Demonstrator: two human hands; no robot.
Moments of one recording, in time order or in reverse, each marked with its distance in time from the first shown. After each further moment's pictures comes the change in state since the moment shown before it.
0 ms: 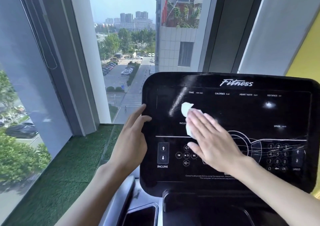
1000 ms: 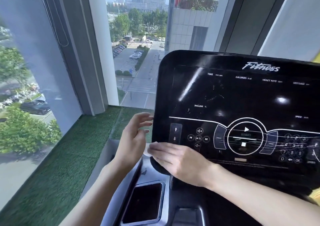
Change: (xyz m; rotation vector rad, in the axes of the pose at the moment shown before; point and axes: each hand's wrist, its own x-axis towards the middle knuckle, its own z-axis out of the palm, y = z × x) left_hand -0.055 -0.029 0.012 -0.573 0.055 -0.384; right_hand 0.005 -0.118 0.016 0.349 0.264 -0.572
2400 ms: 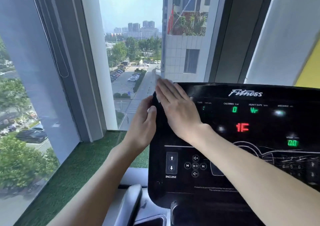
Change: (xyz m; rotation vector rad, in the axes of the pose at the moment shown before) left_hand 0.087 0.085 0.018 0.081 -0.062 0.133; right_hand 0.098 0.129 -0.064 -0.288 0.005 0.589
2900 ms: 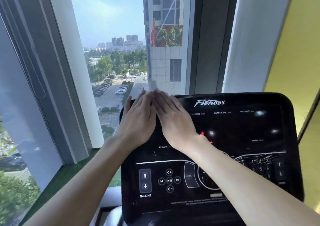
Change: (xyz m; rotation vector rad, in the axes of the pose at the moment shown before) left_hand 0.045 0.052 0.050 0.679 -0.108 0.331; right_hand -0.033 0.059 -0.015 0.005 -0.022 0.146
